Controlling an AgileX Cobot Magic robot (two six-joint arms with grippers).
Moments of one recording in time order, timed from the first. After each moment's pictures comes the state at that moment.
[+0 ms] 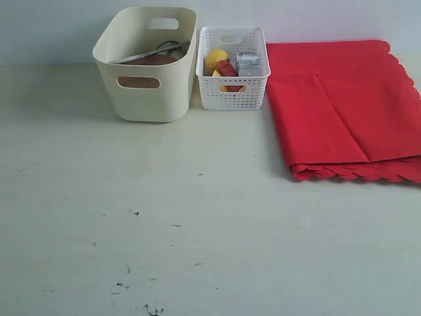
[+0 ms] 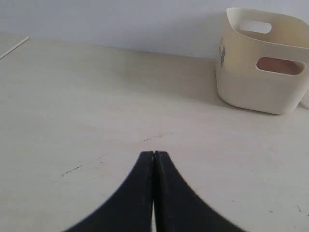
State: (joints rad) left arm 0.00 0.00 0.00 0.07 0.36 -0.17; right arm 0.04 0.14 -0.62 0.21 0.77 -0.07
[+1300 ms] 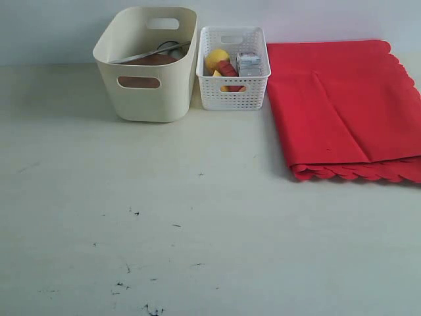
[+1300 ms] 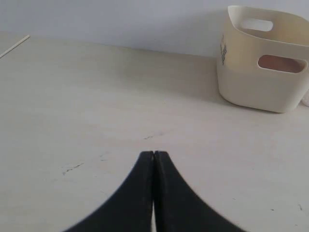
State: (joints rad) left arm 0.00 0.00 0.00 0.07 0.36 -0.17; right arm 0.04 0.08 -0.15 0.17 0.32 -0.08
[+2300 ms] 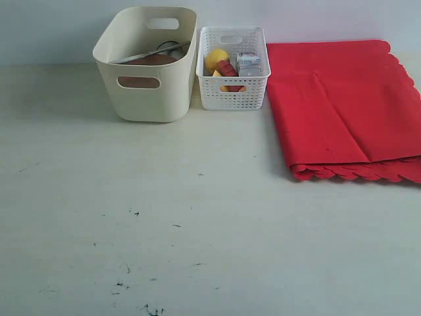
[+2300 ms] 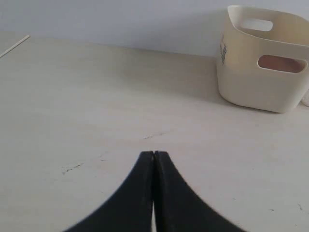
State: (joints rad) left arm 0.00 0.00 0.00 0.07 0.36 -0.17; right arm 0.04 0.03 -0.03 0.06 0.28 -0.05
